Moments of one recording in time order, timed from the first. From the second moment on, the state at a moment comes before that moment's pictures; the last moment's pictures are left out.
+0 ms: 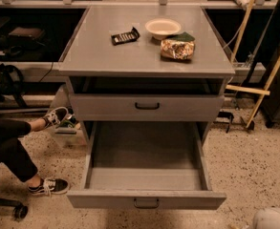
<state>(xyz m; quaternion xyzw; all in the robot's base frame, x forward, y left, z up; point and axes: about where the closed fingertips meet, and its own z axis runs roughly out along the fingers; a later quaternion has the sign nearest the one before) 0.239 -0.267 0.490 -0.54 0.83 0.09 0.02</state>
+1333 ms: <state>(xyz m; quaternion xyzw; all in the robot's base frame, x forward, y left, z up) 0.293 -0.110 0.376 -0.62 0.76 0.18 -0.03</state>
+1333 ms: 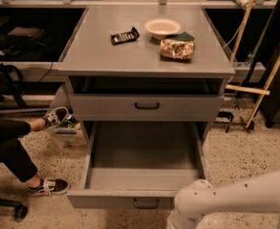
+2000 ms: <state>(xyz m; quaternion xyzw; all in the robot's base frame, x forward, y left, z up) 0.390 -0.148 0.404 -0.51 0.85 0.14 0.07</state>
